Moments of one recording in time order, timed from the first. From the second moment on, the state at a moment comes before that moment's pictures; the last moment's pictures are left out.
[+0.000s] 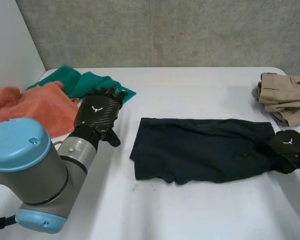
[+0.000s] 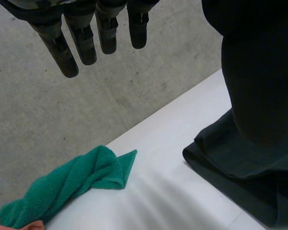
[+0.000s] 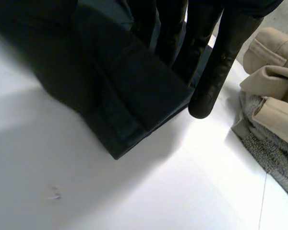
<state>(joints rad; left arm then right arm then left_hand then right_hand) 4.15 -1.87 -1.75 3.58 -1.63 3.36 1.29 -1.14 1.90 -0.22 0.90 2.27 0.19 0.20 0.21 0.20 0.05 0.73 1.08 1.10 1.11 0.86</state>
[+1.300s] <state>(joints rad) 4.00 -2.08 -1.30 3.40 -1.60 3.33 1.94 -1.22 1.41 -0.03 1.40 2.99 0.19 0.20 0.21 0.20 0.05 0.20 0.22 0.21 0.23 0.07</state>
